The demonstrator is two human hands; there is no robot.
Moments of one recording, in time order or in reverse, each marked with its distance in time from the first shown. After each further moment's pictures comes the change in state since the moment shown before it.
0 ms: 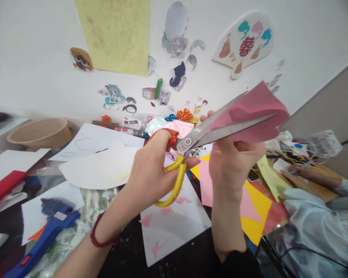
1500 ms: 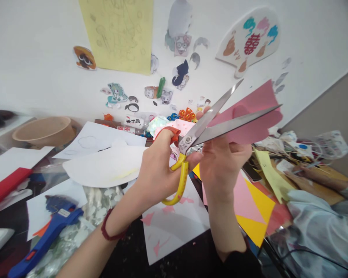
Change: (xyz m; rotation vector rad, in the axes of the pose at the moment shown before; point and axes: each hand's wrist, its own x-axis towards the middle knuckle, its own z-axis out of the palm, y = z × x) left_hand 0.002 0.002 0.011 -0.109 0.031 0.011; right_hand -0.013 -0.004 0.021 0.145 -0.044 0.187
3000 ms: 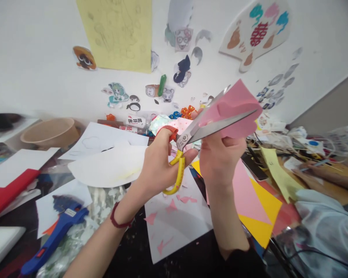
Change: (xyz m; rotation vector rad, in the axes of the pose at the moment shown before) left_hand 0.010 -0.026 0.007 -0.002 0.034 0.010; right_hand 0.006 0.008 -0.003 -0.154 0.011 0.108
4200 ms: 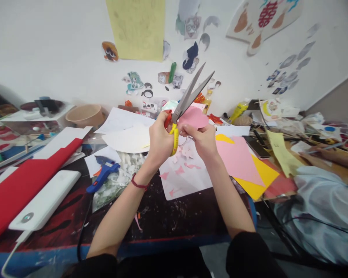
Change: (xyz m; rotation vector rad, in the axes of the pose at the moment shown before) left_hand -0.050 0.003 -0.006 -0.130 0.258 -0.065; right_hand -0.060 0.018 -0.029 0.029 -0.264 0.433
